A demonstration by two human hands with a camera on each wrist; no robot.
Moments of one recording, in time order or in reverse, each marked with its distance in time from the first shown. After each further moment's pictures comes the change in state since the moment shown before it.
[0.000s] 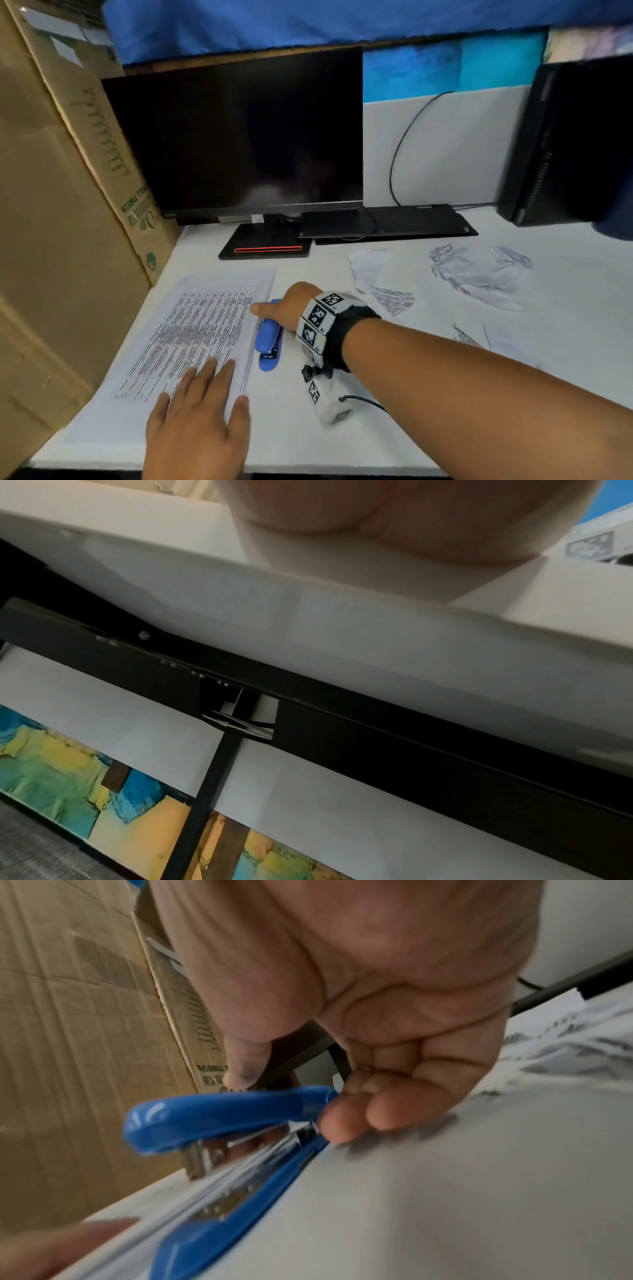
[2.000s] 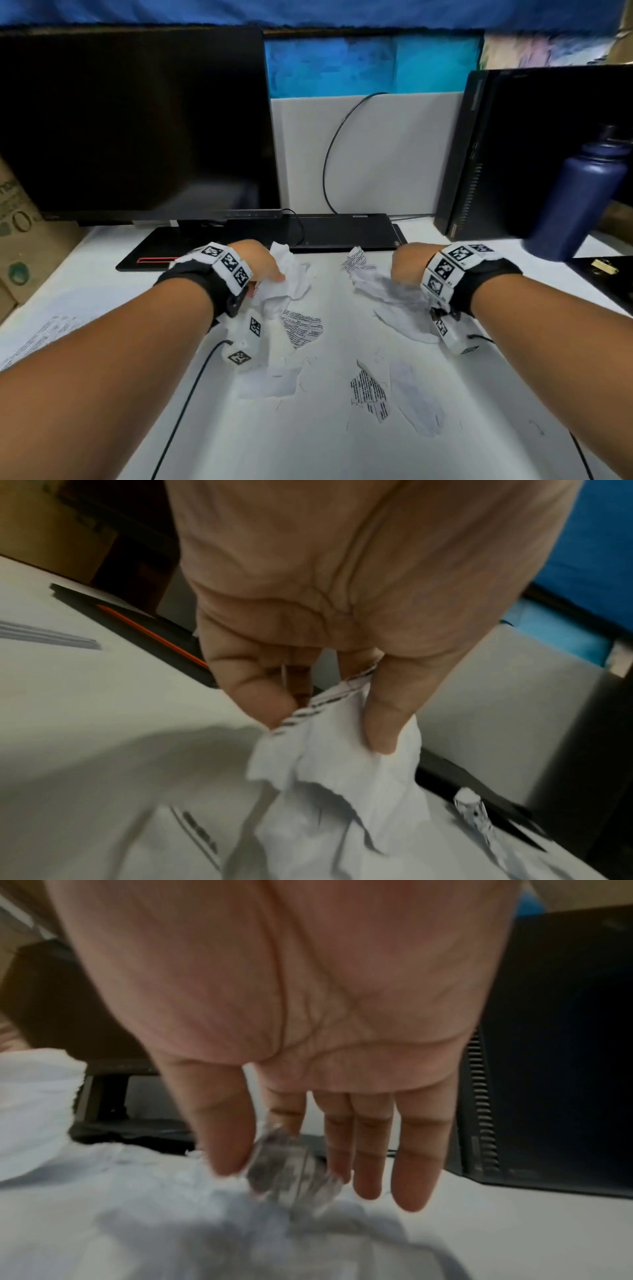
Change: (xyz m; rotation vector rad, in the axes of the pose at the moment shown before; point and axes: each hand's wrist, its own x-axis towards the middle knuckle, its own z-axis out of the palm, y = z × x) left_hand 0.206 0.278 -0.015 -0.293 -0.536 0.016; right_hand 0.023 0.194 -0.267 -0.970 -0.057 0.233
